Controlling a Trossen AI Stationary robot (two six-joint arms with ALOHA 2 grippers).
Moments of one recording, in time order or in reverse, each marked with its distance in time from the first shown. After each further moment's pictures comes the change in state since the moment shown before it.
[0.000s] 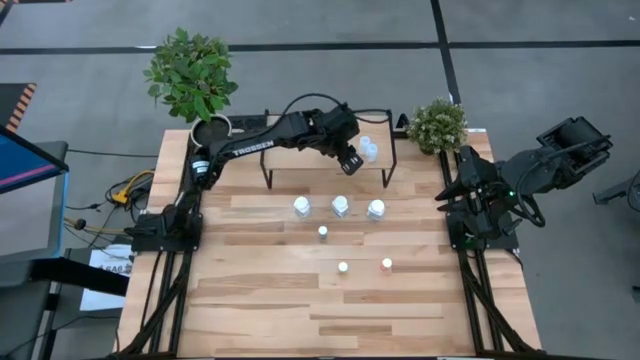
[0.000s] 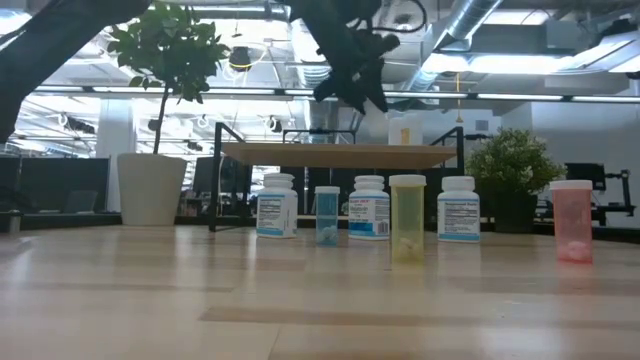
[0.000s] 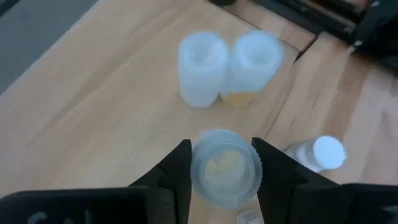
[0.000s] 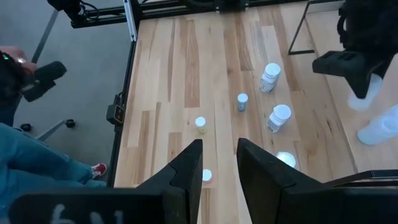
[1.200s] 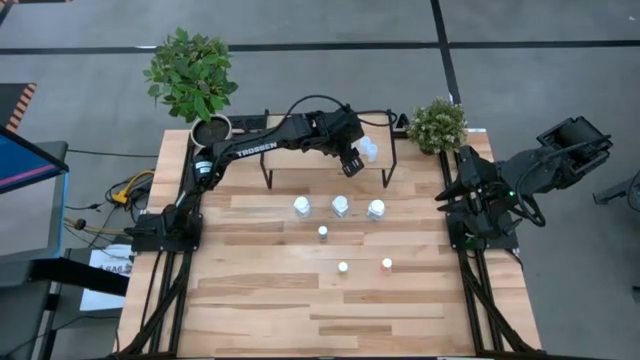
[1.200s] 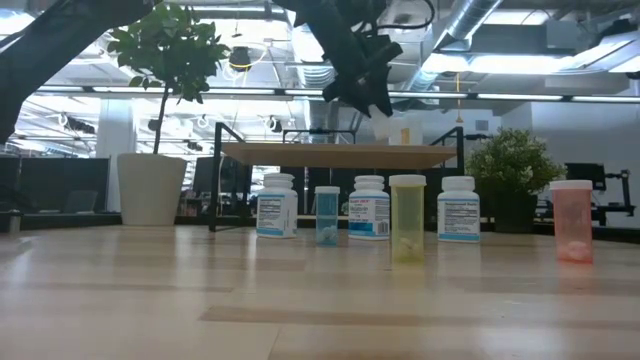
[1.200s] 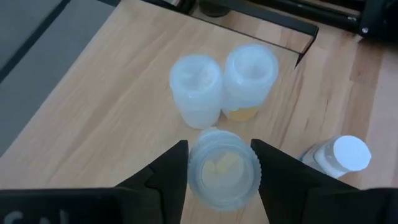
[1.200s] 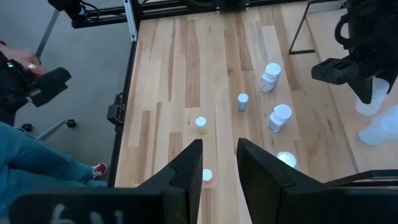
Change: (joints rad) left arm -0.004 0.018 0.000 0.060 -0.027 0.161; right arm 0.000 0.000 0.000 0.000 -0.008 0.000
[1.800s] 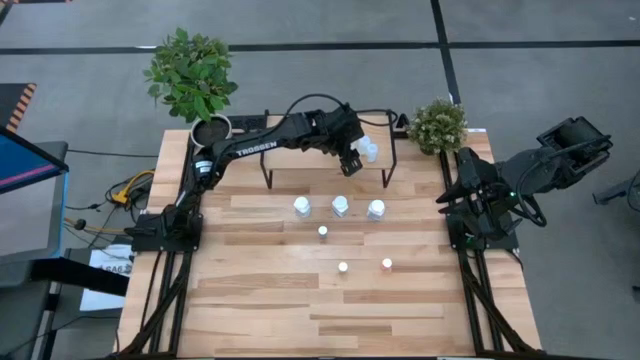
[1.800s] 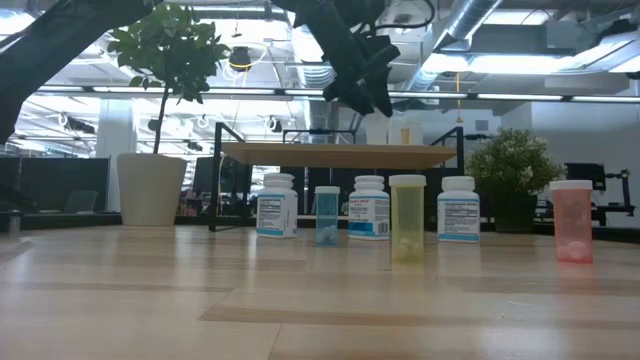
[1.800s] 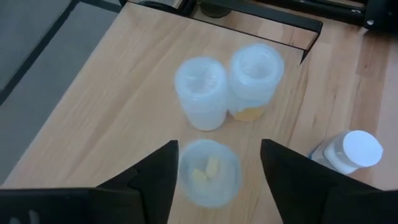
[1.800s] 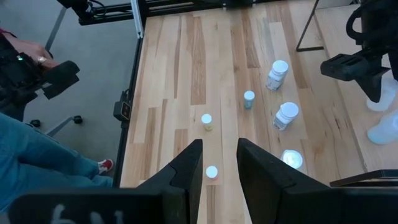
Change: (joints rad) left arm 0.008 0.000 0.000 0.003 -0.007 0.055; right arm 0.000 0.000 0.000 0.000 -0.025 0.000
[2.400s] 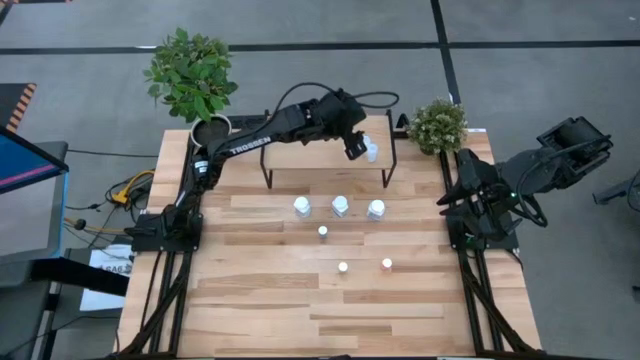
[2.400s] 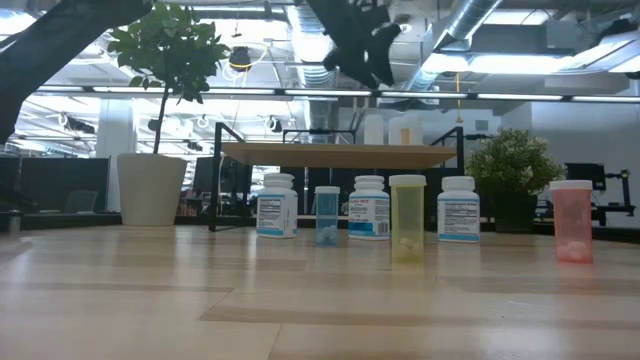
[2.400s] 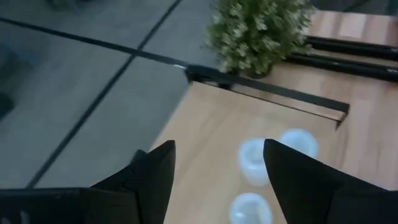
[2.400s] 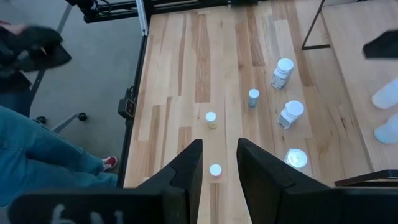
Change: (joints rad) left arm 0.000 -0.009 0.139 0.042 -0.172 0.088; right arm 0.000 0.000 0.000 0.000 -0.019 0.000
